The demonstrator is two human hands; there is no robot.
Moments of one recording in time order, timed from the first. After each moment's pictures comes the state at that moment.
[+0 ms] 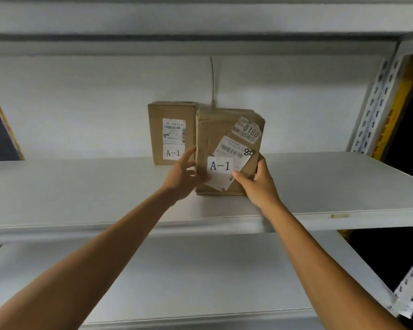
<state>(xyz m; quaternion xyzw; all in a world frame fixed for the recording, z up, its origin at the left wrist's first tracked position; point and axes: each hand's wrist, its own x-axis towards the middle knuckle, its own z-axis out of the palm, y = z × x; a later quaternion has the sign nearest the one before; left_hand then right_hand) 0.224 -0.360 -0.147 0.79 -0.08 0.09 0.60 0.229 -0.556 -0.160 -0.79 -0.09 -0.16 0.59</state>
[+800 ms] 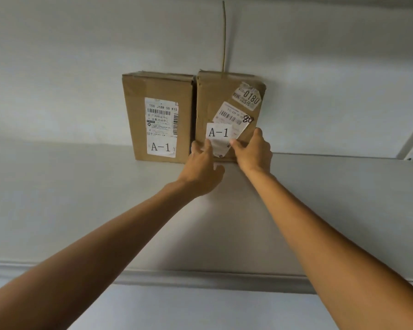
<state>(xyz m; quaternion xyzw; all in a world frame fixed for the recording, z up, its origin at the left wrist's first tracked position) 0.354 -0.394 -0.165 0.95 -0.01 0.12 0.28 0.405 -0.512 -0.148 -0.87 -0.01 -0.19 0.44</state>
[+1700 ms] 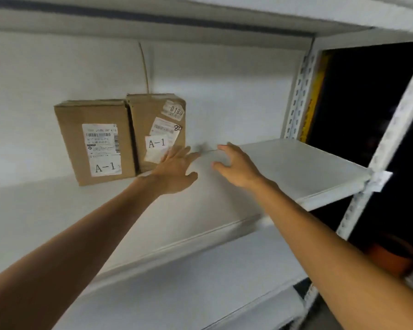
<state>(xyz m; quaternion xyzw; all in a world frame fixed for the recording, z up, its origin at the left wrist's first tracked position) 0.310 -0.422 -0.125 0.95 -0.28 0.08 0.08 0.280 -0.603 -0.131 -0.94 -0.03 -0.15 0.32</state>
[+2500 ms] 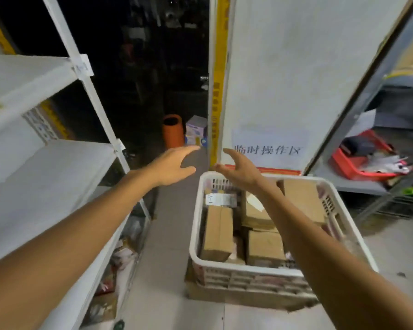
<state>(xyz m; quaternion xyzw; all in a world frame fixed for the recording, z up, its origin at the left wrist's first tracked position) -0.112 -0.686 -0.269 0.67 -0.70 -0.20 0.15 -0.303 -0.749 -0.304 -0.78 0.50 -0.18 0.33</state>
